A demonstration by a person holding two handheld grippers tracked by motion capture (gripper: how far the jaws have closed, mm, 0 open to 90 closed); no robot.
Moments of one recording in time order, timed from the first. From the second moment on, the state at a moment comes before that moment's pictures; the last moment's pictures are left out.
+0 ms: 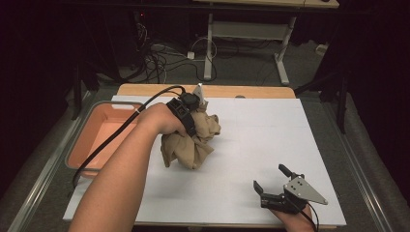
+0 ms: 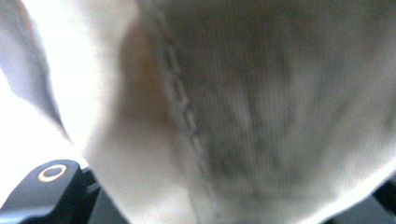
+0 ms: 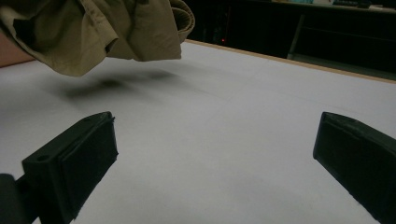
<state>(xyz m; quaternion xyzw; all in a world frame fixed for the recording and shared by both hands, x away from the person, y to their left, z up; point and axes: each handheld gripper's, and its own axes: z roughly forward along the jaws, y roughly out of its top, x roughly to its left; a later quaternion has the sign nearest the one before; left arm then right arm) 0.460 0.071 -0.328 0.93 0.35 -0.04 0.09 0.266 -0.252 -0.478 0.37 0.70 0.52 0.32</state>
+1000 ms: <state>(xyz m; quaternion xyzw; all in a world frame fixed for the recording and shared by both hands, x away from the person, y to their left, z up) 0.458 0.078 -0.392 0.92 0.34 0.05 0.21 0.267 -0.250 -0.479 0.36 0.71 0.52 0.32</state>
